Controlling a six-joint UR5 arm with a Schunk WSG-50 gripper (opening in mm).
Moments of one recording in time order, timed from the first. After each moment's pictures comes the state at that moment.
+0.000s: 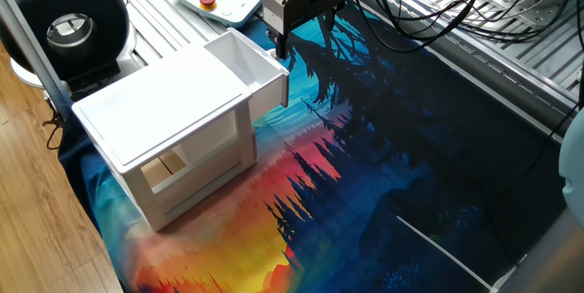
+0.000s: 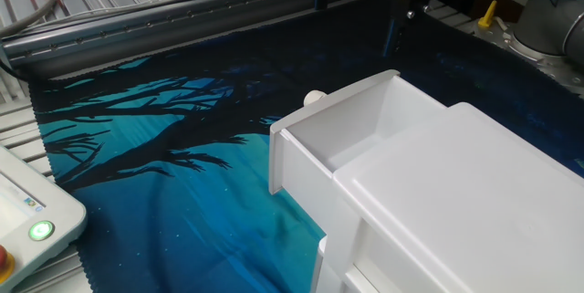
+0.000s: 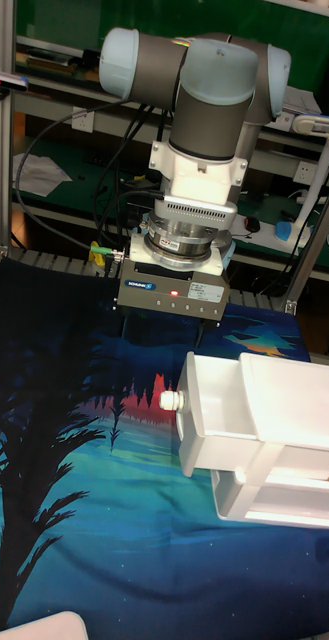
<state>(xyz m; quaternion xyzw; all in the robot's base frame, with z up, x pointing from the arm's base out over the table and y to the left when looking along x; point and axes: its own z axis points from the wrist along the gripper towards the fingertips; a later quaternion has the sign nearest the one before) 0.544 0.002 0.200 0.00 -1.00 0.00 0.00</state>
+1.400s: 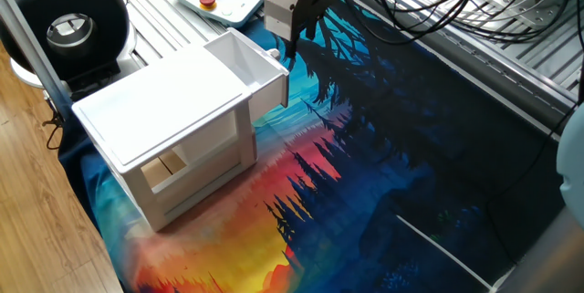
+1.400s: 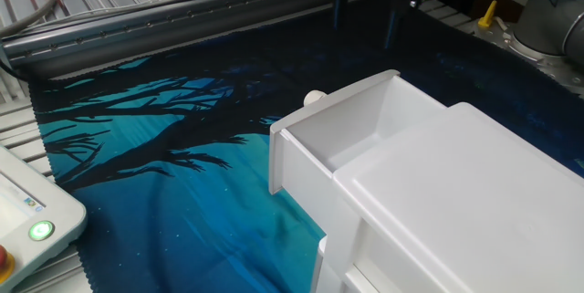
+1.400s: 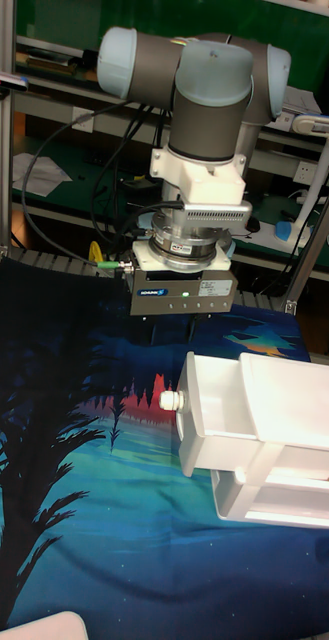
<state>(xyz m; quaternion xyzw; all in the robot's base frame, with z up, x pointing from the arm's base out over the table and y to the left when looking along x) 0.541 0.020 0.199 0.12 -0.99 -0.04 0.00</state>
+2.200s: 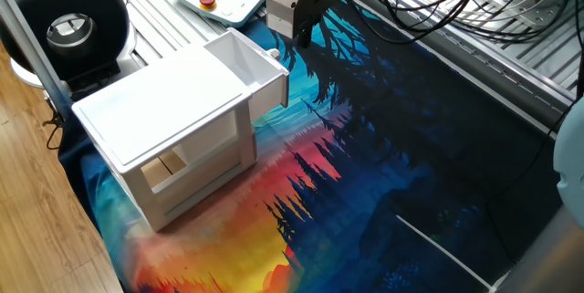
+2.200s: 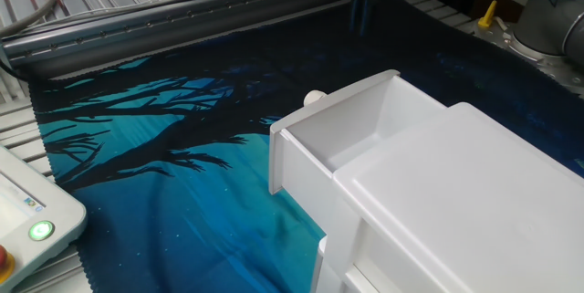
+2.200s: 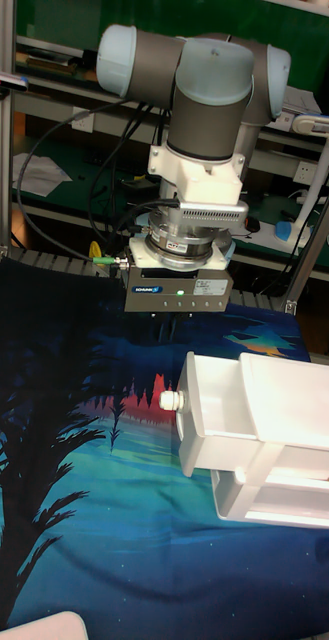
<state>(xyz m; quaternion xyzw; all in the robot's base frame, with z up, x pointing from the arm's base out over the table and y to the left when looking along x) 0.540 0.009 0.201 0.12 -0.99 -0.02 0.01</state>
